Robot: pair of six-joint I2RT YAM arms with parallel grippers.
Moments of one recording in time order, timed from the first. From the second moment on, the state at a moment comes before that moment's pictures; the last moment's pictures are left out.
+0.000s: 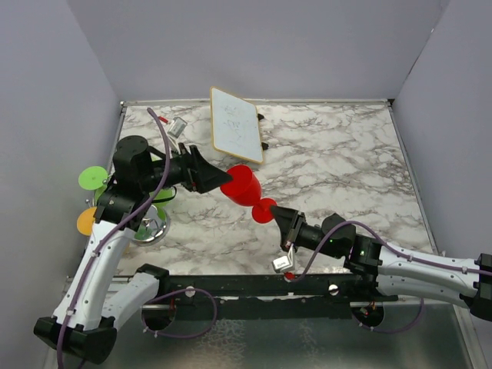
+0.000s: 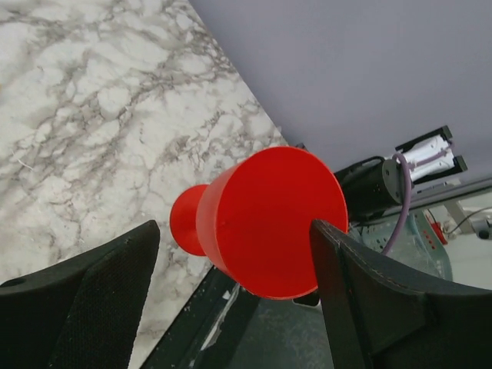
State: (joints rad) left arm -0.27 0.88 1.09 -0.40 0.82 -0.63; right arm 1.16 0.78 0.40 0.22 0.03 -1.73
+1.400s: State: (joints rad) left arm -0.52 1.23 1.59 -0.90 0.11 -0.39; right arm 1.07 1.02 0.33 0.56 0.10 -1.23
